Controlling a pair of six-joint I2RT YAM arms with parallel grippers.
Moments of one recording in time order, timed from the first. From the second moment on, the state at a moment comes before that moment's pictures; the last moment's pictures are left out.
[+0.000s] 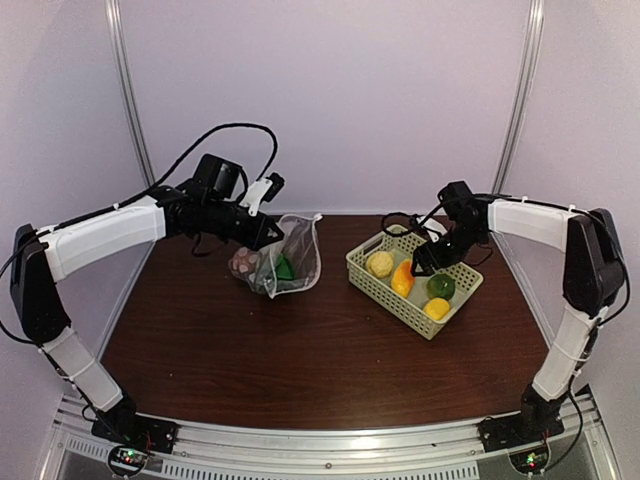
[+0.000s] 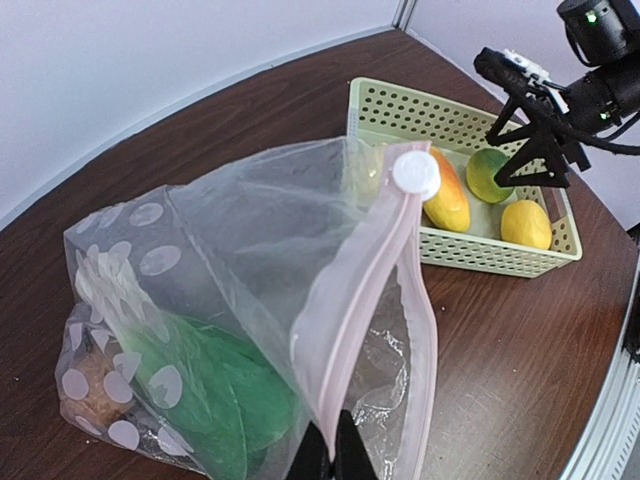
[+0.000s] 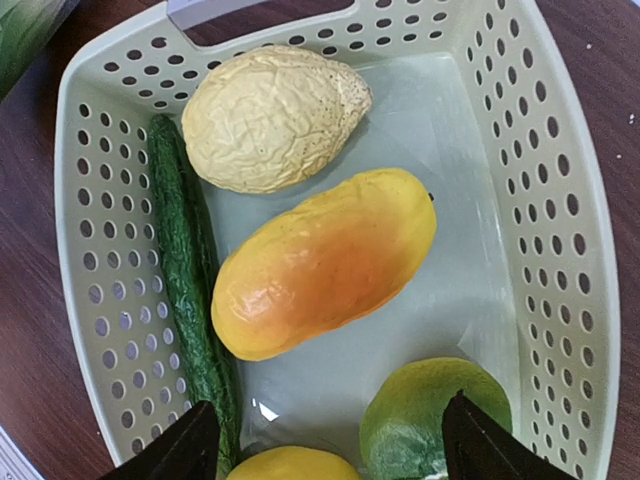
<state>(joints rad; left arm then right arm) -0.63 1.61 1.39 -0.45 0.25 -0.04 0.31 1.76 1.36 -0.71 -0.21 -0.17</state>
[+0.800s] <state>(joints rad) -0.63 1.61 1.37 -0.44 0.24 -0.05 0.29 2.12 1.62 -0.75 -0.43 0.04</state>
